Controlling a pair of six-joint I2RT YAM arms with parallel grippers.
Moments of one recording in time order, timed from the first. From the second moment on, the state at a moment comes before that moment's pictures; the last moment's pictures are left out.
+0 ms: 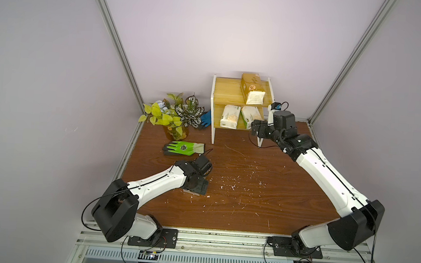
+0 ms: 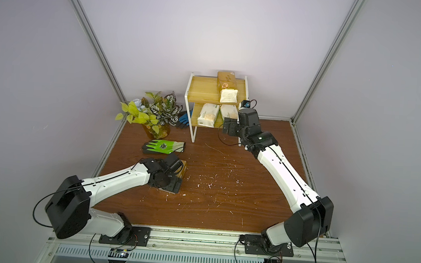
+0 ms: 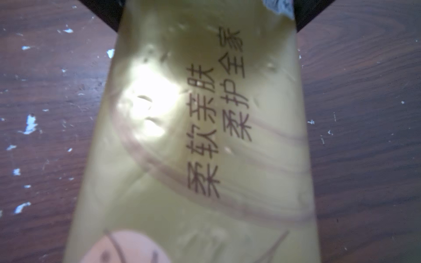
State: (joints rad) left arm -0.69 1.41 0.86 -0.83 -0.16 -0.50; right arm 0.49 1.47 1.48 -0.52 0.21 0.36
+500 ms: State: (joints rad) left arm -0.69 1.48 0.86 -0.77 -0.17 -0.48; right arm 0.49 1.47 1.48 -0.52 0.22 0.36
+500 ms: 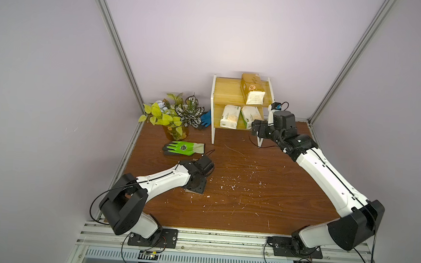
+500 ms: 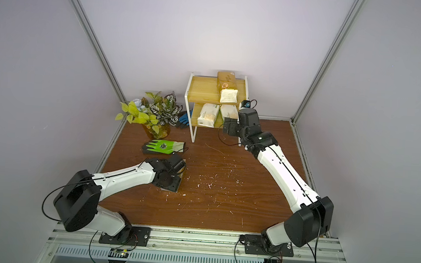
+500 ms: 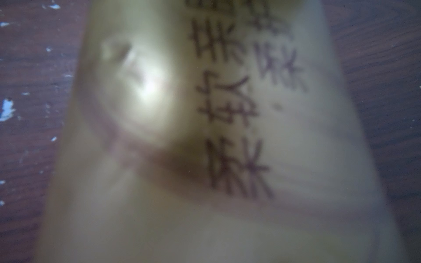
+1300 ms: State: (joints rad) left arm -0.71 1.32 1.38 -0.82 -0.16 -0.36; right arm 0.49 1.48 1.50 -0.49 0.24 0.36
